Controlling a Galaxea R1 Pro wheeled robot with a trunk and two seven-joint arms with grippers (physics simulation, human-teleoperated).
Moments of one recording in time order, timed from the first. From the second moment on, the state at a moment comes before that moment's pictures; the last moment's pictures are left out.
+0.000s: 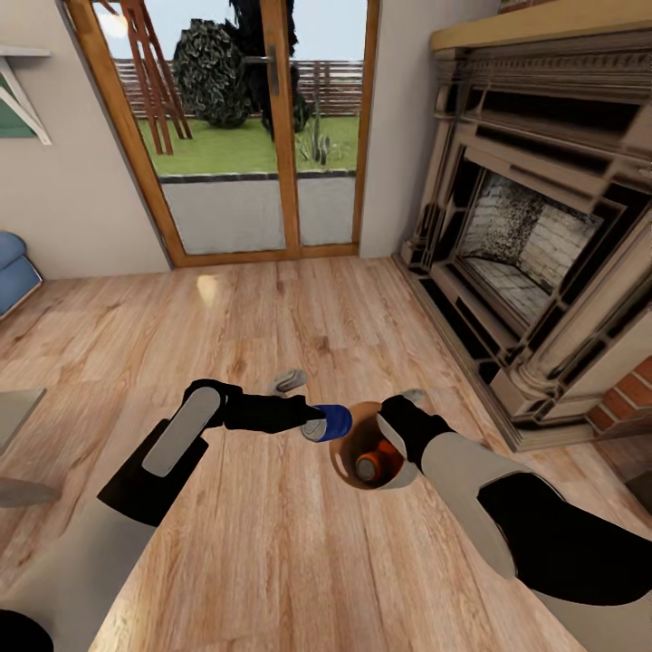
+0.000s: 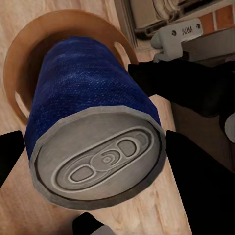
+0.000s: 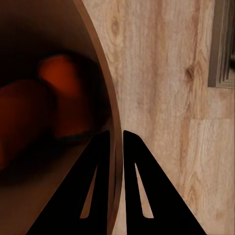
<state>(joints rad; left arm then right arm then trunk) -0.81 0.11 -0.43 -1.34 1.37 1.05 0.39 -1.16 0.17 0.28 -0.15 -0.05 0.66 -0.37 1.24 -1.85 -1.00</state>
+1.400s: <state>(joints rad) -0.81 0.04 -0.44 -1.23 1.27 1.03 0.38 -1.16 0.17 0.29 -0.26 -0.06 0.87 -0.28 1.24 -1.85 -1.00</state>
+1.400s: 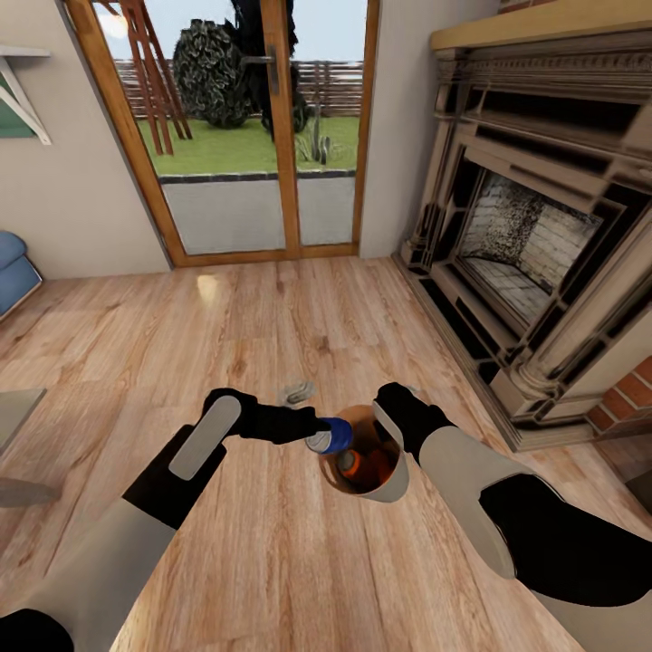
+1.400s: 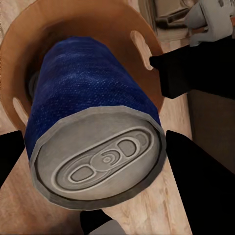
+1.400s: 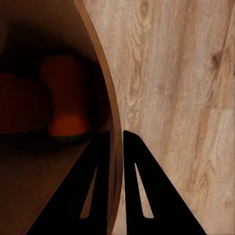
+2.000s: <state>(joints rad) -0.81 0.00 -0.54 -1.10 1.27 0.94 0.38 -1.16 0.17 0.29 -0.31 -0.06 0.93 -0.19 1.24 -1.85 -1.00</state>
